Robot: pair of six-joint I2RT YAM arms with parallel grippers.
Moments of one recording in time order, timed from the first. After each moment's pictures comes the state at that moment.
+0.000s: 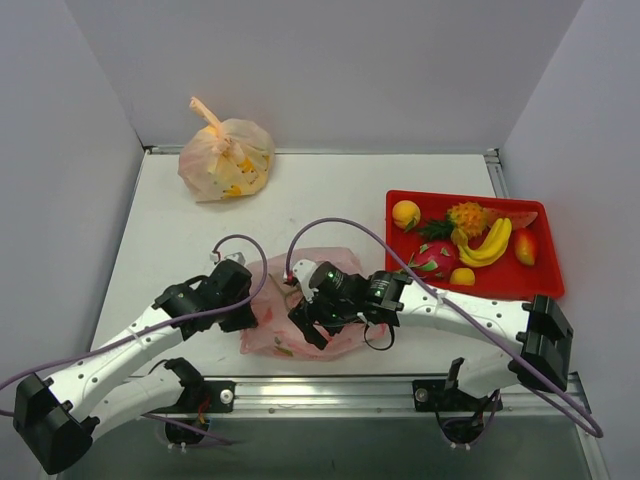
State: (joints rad) left arm -0.72 0.91 0.71 -0.87 -0.09 -0.89; right arm 1.15 1.39 1.05 -0.58 -0.02 0.18
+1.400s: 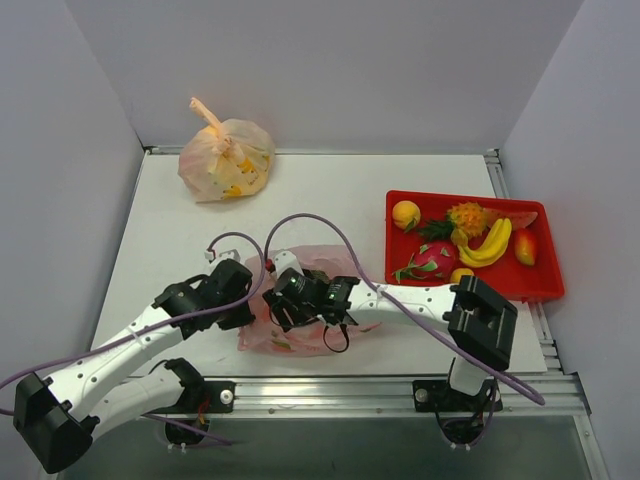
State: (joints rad) left arm -0.74 0.92 0.73 -0.88 -0.18 -0.92; right arm 1.18 1.68 1.10 -0.32 0.25 0.38
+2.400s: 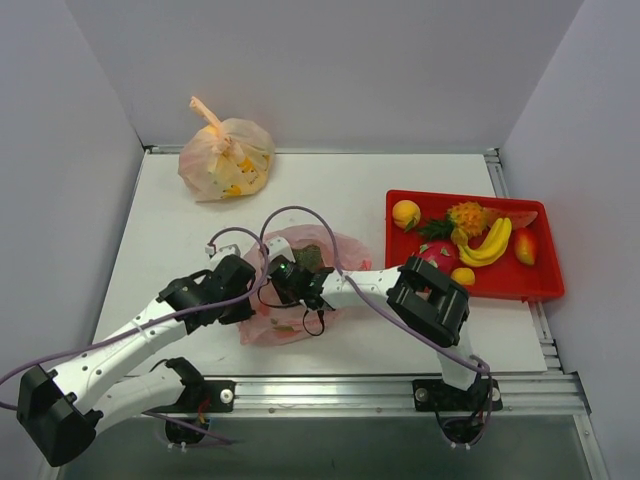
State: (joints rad) left arm -0.74 0.96 0.76 -0.88 -0.24 -0.91; right arm 1.07 1.99 1.19 -0.03 0.33 0.35
